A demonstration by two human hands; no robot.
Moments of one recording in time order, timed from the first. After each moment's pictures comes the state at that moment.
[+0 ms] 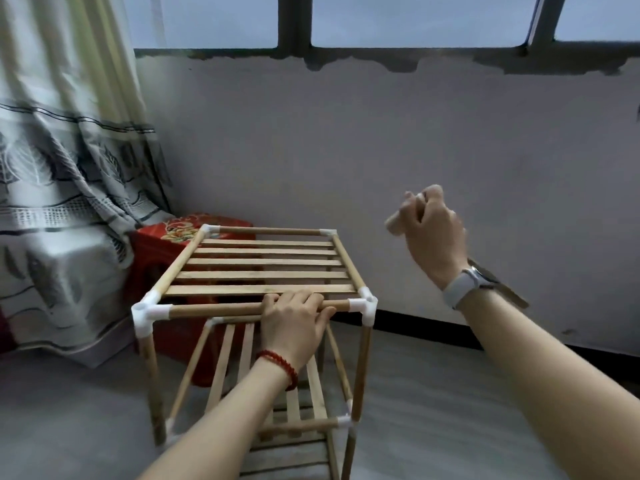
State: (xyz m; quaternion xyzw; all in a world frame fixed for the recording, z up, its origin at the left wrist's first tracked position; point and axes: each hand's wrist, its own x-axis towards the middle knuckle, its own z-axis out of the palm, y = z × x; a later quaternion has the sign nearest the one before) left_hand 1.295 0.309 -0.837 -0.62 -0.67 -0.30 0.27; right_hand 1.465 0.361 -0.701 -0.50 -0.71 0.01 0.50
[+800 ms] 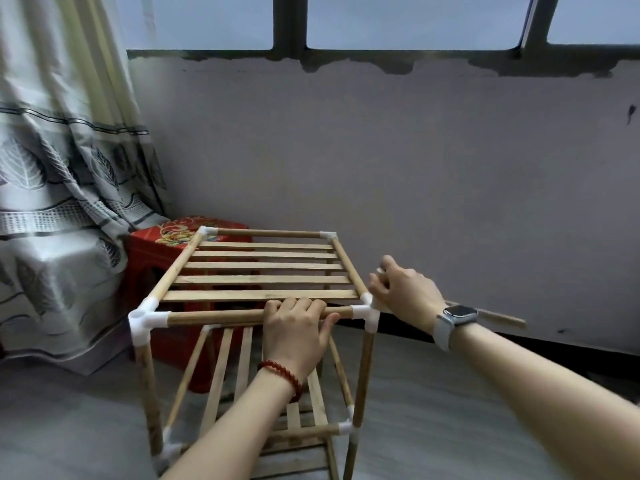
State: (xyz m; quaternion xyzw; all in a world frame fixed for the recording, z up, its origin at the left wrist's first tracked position) left_hand 1.294 0.311 -0.844 -0.62 -0.66 -0.31 0.29; right_hand 1.458 0.357 -0.761 -0.53 -0.83 0.00 0.19
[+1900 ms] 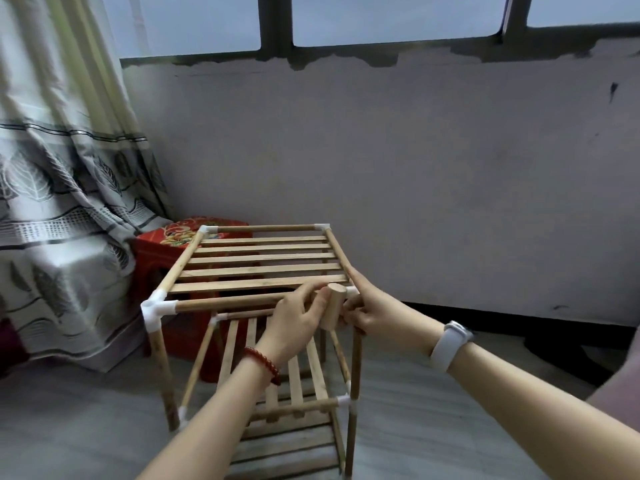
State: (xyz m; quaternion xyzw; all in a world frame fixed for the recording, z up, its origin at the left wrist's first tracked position) left_hand 1.302 0.267 -0.802 -0.66 -0.53 -0.49 -0.20; right_hand 1.464 0.312 -0.774 -0.36 -0.85 0.33 0.20
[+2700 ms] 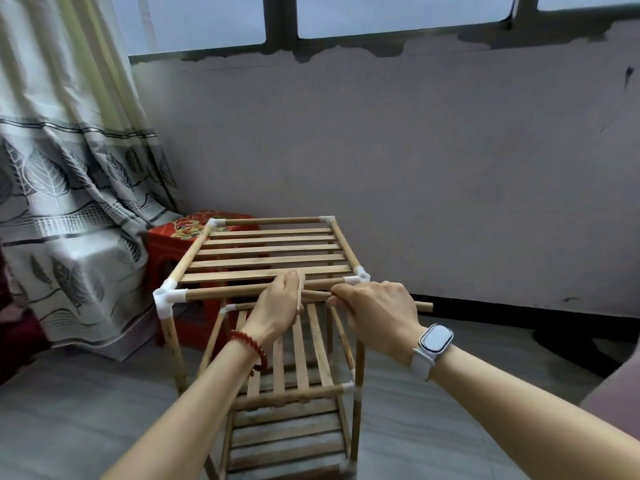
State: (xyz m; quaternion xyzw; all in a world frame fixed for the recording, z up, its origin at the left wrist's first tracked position) left_hand 1.291 0.248 -0.786 -0.58 -0.63 -0.47 -0.21; right_hand 1.457 0.278 -0.778 -0.35 -0.90 -0.14 0.23
